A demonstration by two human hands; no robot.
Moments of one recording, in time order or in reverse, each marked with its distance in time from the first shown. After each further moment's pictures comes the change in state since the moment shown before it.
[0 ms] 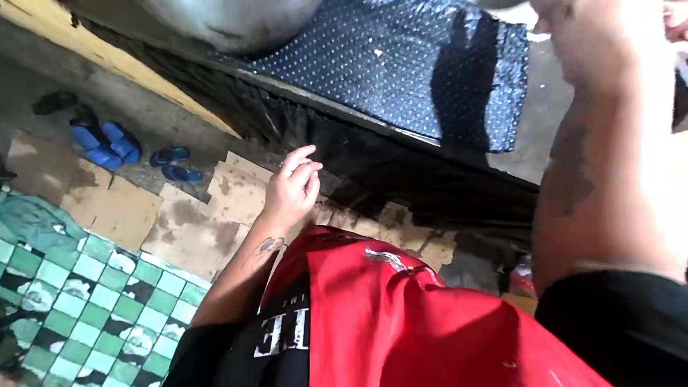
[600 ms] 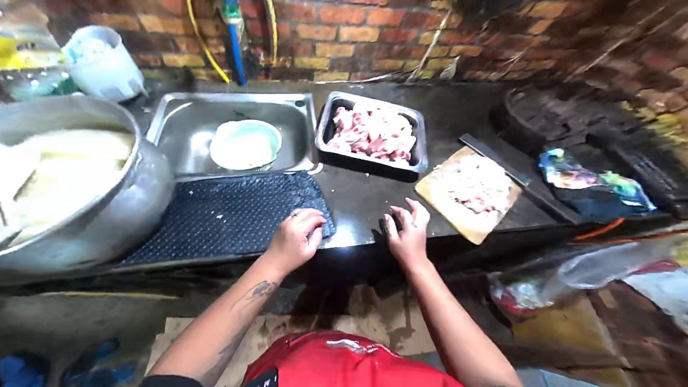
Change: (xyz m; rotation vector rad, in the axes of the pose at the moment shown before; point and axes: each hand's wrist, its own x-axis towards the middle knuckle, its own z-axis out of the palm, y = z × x) left_hand 0.172 0.170 0.151 -0.159 -0.282 0.530; right_hand -0.193 0.172 -0.012 -0.107 0.685 0.091
